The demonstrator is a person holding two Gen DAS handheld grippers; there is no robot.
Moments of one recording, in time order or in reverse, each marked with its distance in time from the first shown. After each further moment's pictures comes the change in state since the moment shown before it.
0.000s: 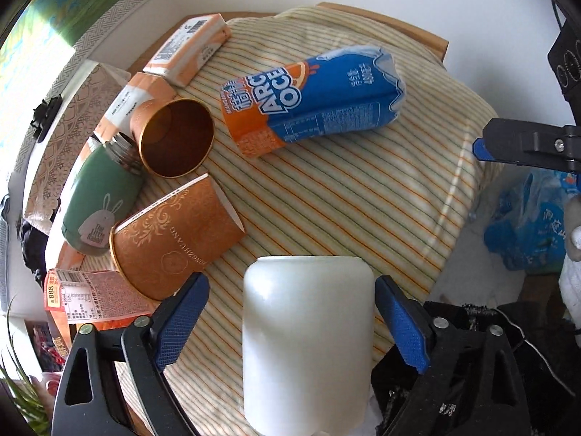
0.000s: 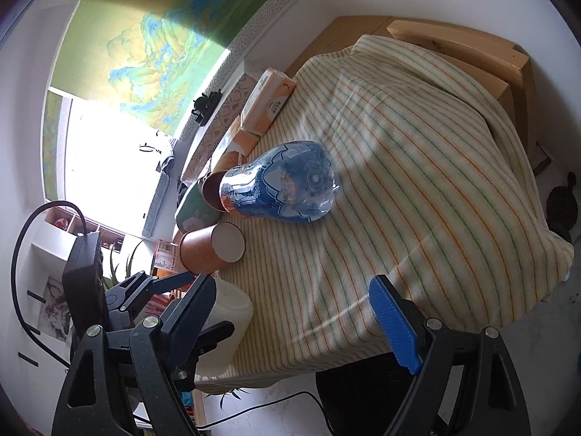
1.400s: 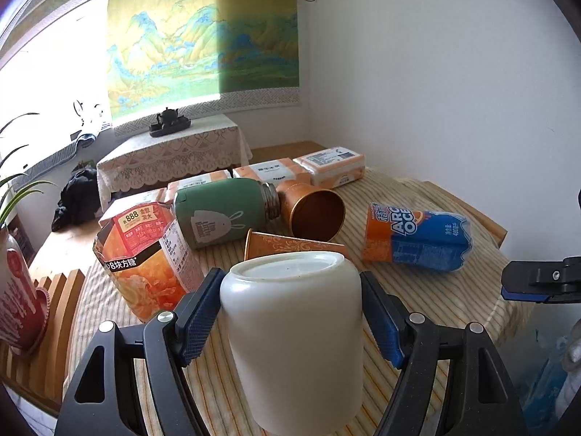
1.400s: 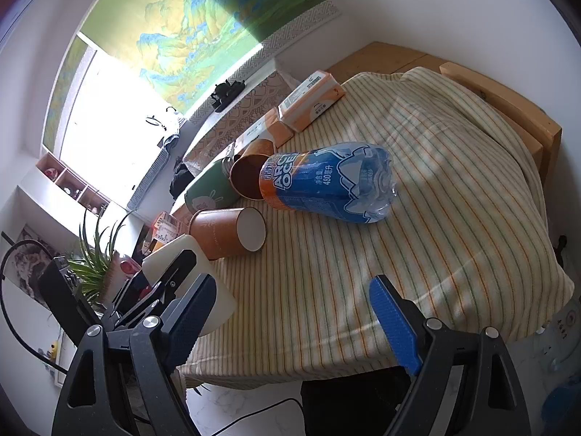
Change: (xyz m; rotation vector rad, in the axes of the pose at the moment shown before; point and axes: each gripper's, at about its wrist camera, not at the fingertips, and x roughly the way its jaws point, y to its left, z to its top) left arm -0.045 0.047 -0.101 -0.531 -0.698 0.189; right arm 0.011 0.055 -0.021 -0.234 -0.044 -0.084
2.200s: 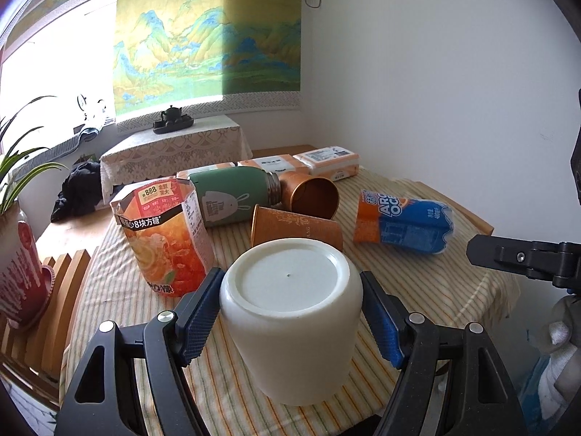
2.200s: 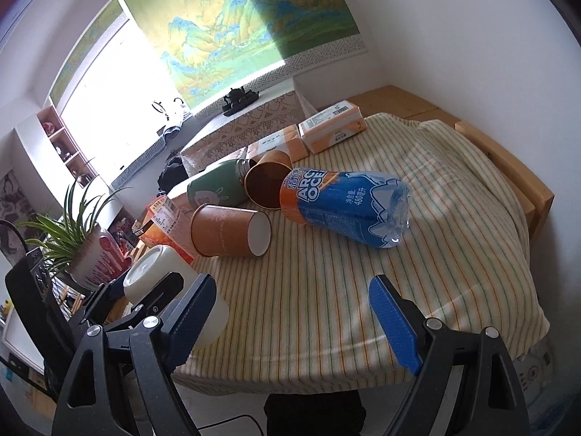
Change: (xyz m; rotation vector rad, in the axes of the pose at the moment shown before) left arm -0.038 0.003 -0.028 -0.030 -0.015 -0.014; right arm -0.007 0.045 -0.019 -0.249 -0.126 -0.125
